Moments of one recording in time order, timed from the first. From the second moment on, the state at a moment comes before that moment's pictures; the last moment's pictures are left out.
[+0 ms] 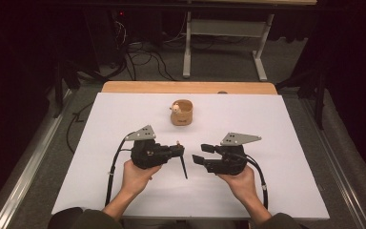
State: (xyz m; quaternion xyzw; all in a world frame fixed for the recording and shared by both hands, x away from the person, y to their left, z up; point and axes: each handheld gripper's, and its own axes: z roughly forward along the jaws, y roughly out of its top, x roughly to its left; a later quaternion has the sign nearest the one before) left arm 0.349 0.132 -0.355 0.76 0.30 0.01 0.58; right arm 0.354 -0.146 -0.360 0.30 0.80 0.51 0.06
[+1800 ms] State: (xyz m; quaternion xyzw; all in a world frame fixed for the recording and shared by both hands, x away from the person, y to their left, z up) left arm 0.351 0.154 -0.346 0.75 0.32 0.04 0.58; right arm 0.353 -0.280 -0.384 0.41 0.72 0.52 0.20
